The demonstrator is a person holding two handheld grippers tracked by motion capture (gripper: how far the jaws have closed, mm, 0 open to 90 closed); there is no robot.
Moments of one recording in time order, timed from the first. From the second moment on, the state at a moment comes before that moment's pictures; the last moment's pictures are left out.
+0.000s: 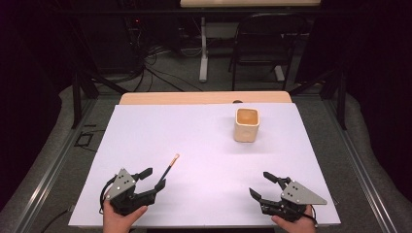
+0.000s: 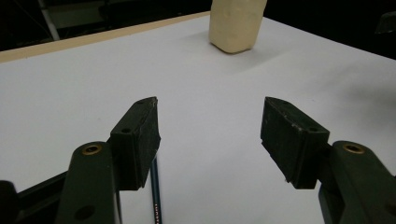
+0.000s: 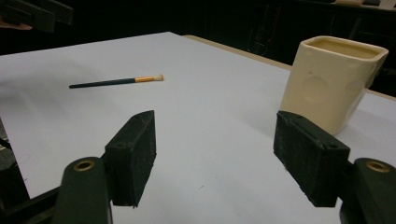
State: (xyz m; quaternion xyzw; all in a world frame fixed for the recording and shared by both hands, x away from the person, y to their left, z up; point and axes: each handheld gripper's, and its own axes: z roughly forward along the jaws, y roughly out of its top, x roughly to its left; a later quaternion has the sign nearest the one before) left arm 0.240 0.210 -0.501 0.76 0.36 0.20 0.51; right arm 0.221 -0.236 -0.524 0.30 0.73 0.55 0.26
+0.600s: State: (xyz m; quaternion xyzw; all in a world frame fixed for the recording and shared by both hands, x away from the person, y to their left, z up) left arm 0.260 0.214 -0.476 0.77 0.42 0.19 0.44; right arm 0.223 -0.241 -0.524 0.31 0.73 0.56 0.25
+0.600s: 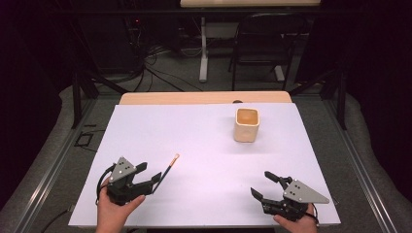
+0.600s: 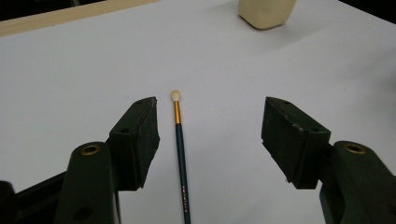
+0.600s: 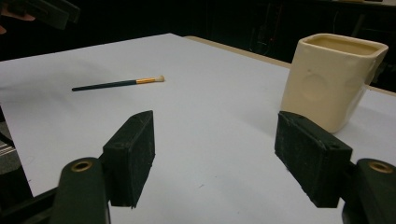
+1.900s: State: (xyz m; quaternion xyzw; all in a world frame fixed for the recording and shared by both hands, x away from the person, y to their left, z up) left arm 0.299 0.195 -0.432 0.83 0.44 0.16 0.31; right arm 0.225 -0.243 -0.526 0.32 0.73 0.55 0.25
